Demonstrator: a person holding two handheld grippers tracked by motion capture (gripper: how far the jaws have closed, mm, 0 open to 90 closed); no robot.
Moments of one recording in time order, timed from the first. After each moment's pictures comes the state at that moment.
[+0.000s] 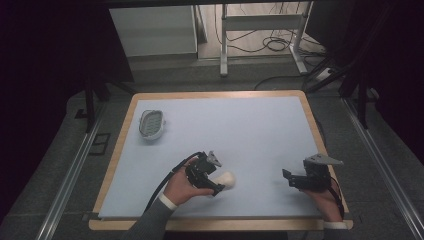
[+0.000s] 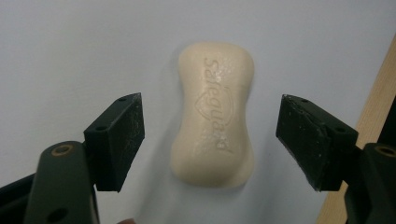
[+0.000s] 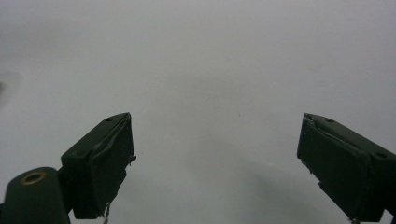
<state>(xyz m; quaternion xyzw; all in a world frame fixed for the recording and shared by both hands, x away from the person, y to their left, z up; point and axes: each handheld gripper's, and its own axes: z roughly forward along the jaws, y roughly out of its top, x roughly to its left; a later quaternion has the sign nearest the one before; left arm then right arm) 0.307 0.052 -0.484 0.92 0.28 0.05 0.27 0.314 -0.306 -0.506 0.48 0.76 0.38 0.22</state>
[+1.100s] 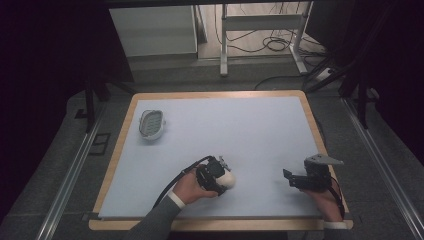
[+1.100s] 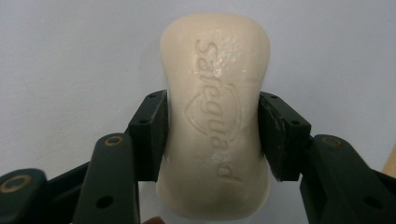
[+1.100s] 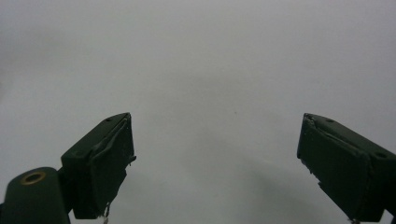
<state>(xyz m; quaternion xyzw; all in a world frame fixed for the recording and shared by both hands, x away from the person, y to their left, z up) 0.315 0.027 -0.507 0.94 0.28 0.04 0.20 0.315 -0.308 -0.507 0.48 0.76 0.37 0.22</state>
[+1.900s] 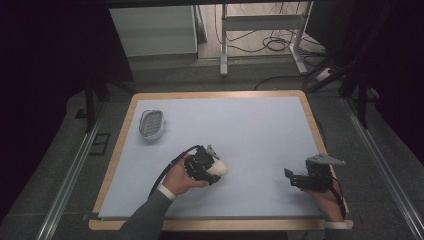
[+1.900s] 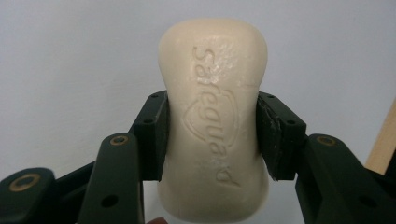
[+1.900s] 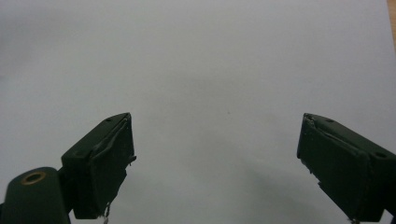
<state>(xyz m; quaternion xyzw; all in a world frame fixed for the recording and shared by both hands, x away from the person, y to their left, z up) 0.329 0.063 -0.479 0.92 0.30 0.04 0.26 0.314 -0.310 -0.506 0.48 0.76 0.37 0.22</state>
